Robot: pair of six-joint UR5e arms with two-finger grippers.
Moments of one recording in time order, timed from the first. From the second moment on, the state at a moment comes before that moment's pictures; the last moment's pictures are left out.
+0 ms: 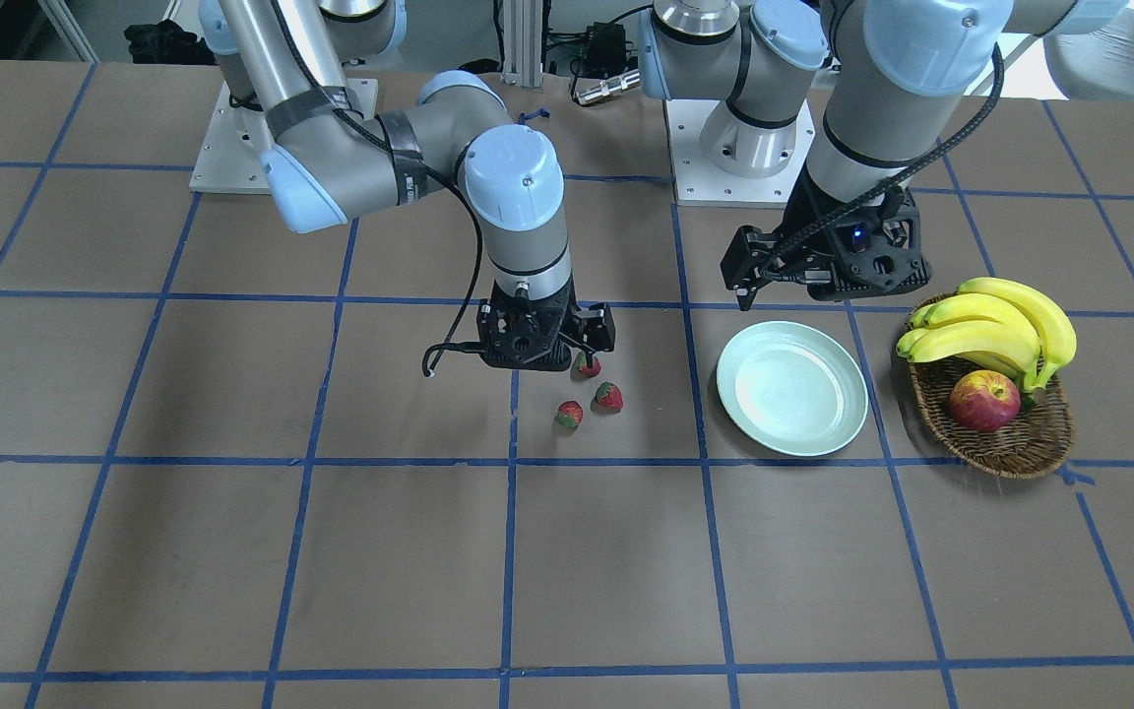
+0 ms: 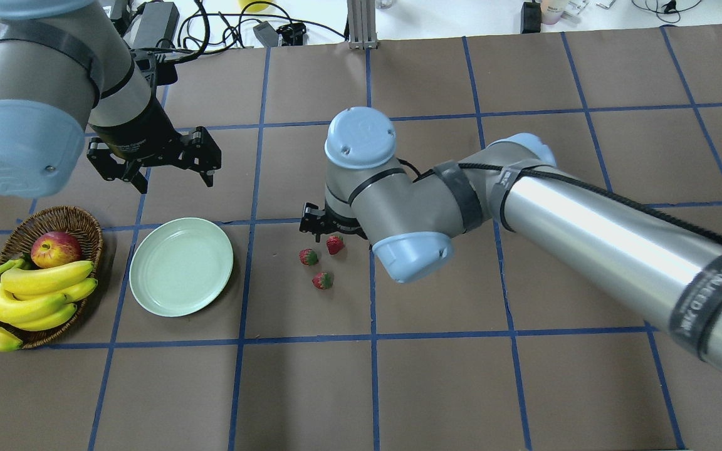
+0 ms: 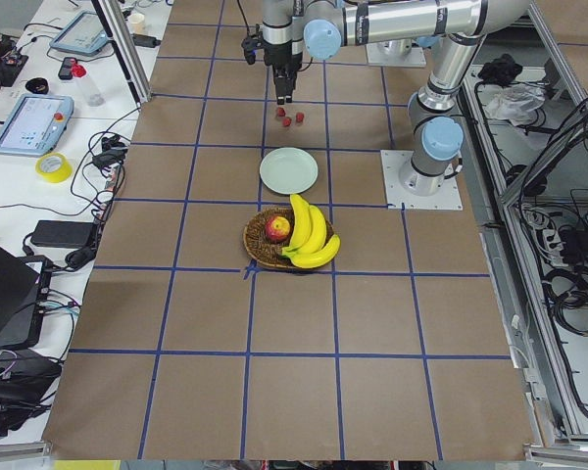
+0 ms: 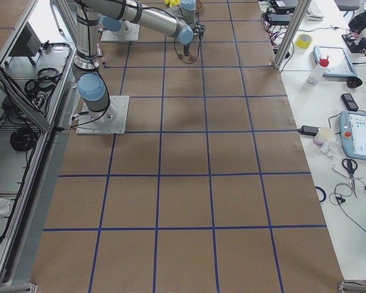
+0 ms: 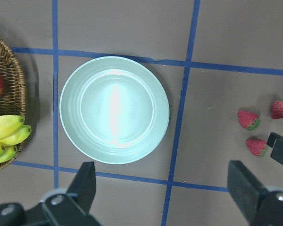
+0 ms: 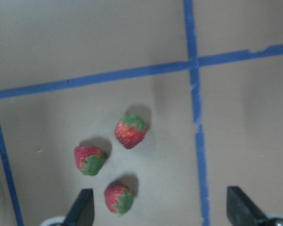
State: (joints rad) left arm -1.55 -1.58 -1.73 -1.43 1.59 -0.10; right arm 2.00 -1.26 1.77 -2.16 -1.46 0.56
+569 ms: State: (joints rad) left arm -1.60 -1.69 -1.82 -1.20 1.41 -0.09; right arm 1.76 -1.46 1.50 -1.59 -1.53 0.17
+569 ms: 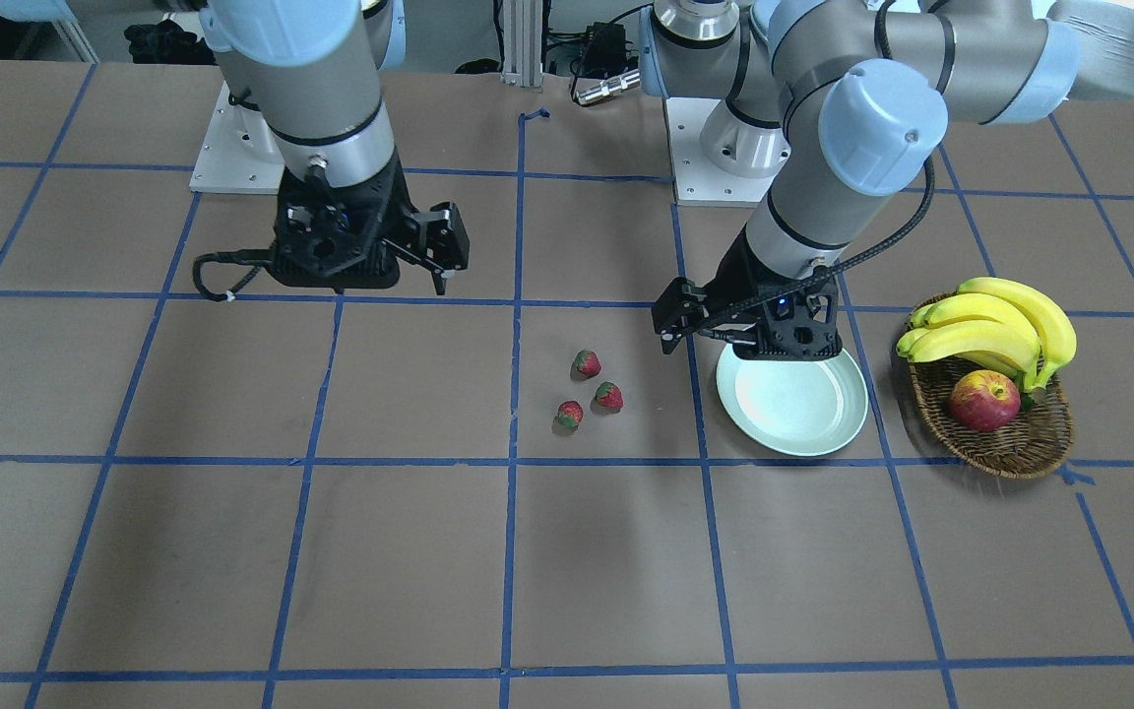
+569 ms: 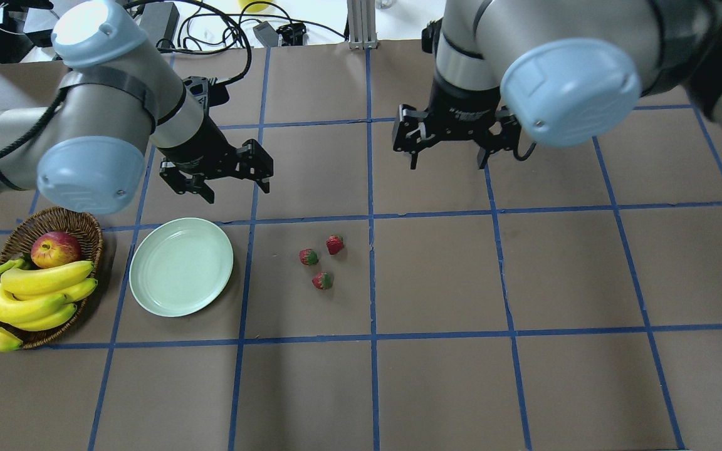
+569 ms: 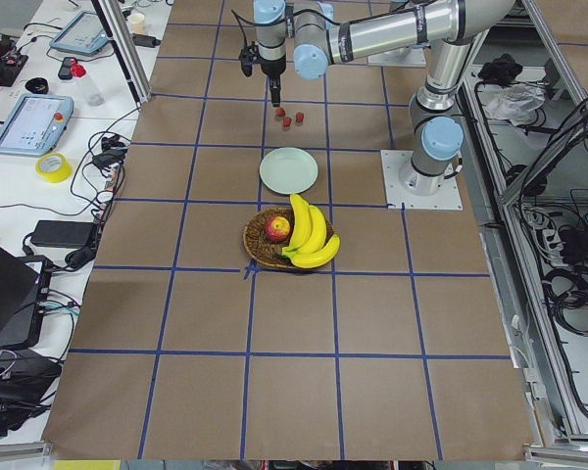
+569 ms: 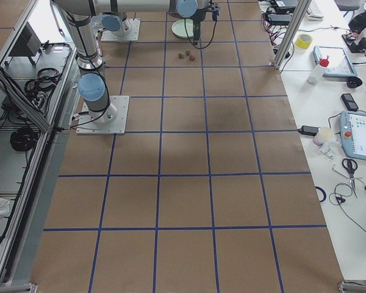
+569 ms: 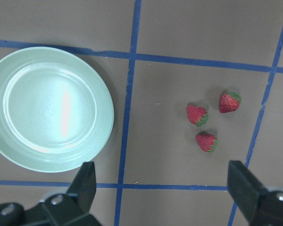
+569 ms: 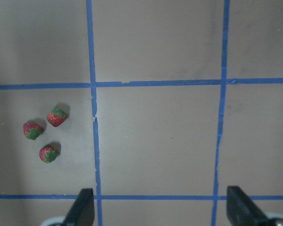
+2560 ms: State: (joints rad) left arm -1.80 -1.94 -2.01 -0.67 1.38 -0.11; right arm 1.60 -1.51 1.44 -1.57 -1.53 0.03
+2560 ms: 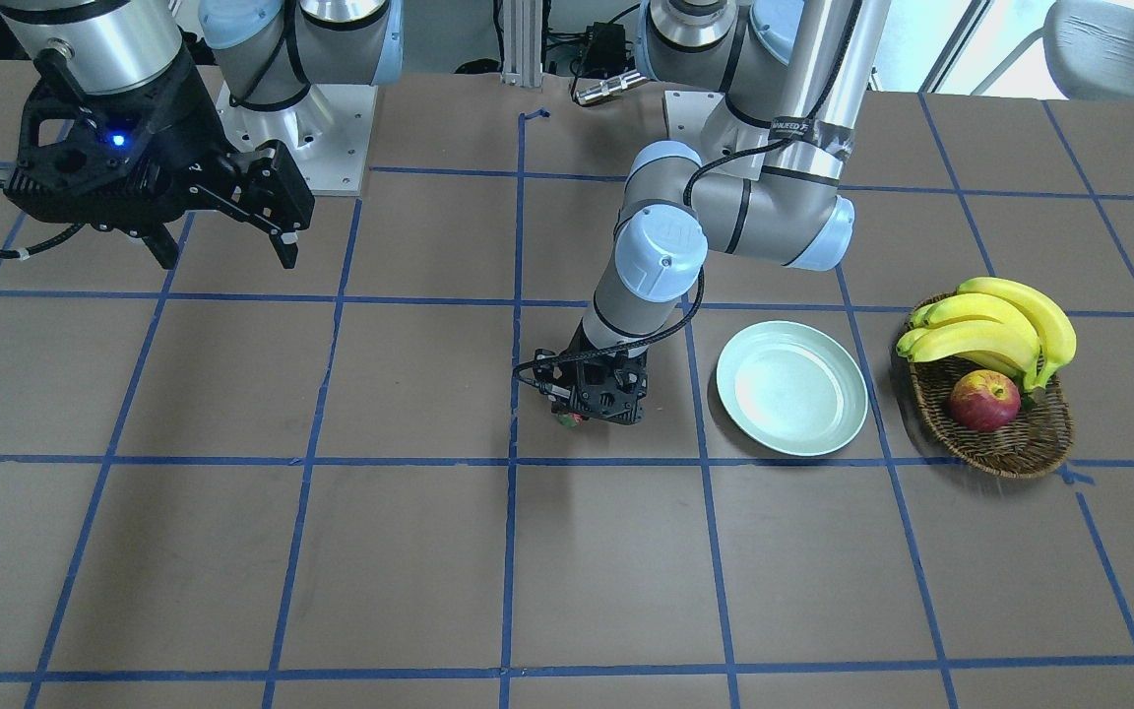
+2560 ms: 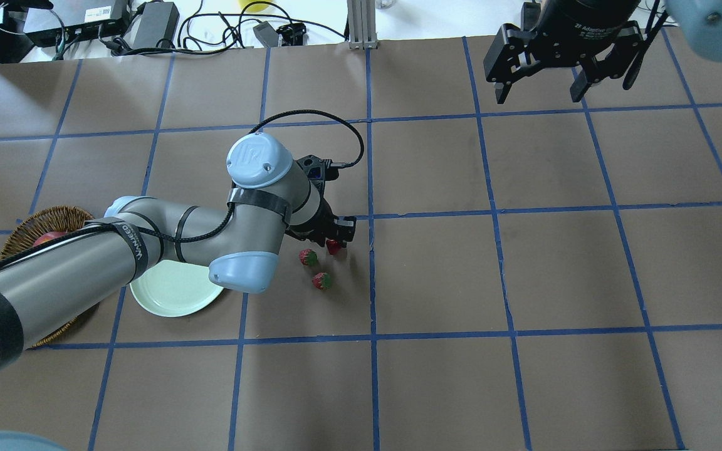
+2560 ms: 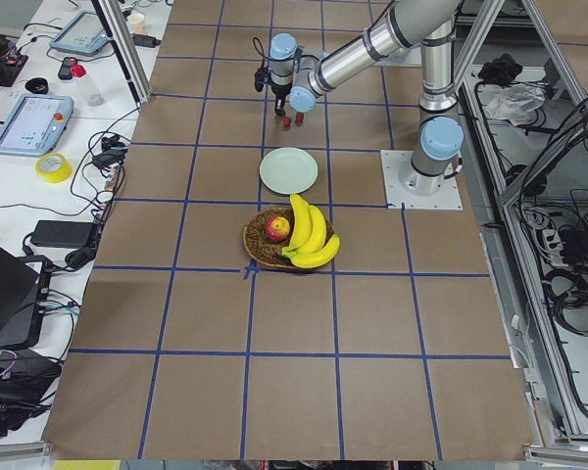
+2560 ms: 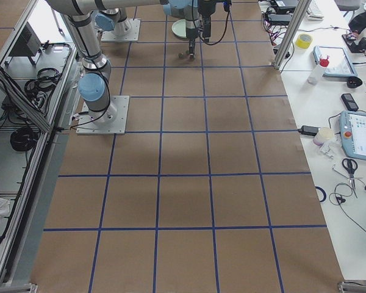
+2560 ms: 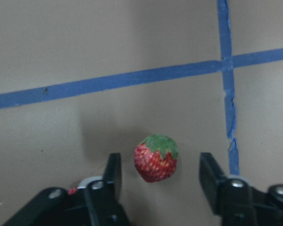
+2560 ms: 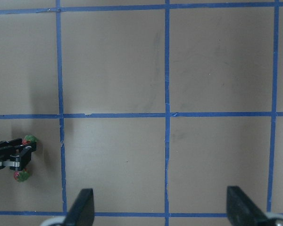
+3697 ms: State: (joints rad) left arm -1.59 -1.84 -1.72 -1.09 1.61 0.14; right arm 1.60 -1.49 1.49 -1.67 -1.56 0.03
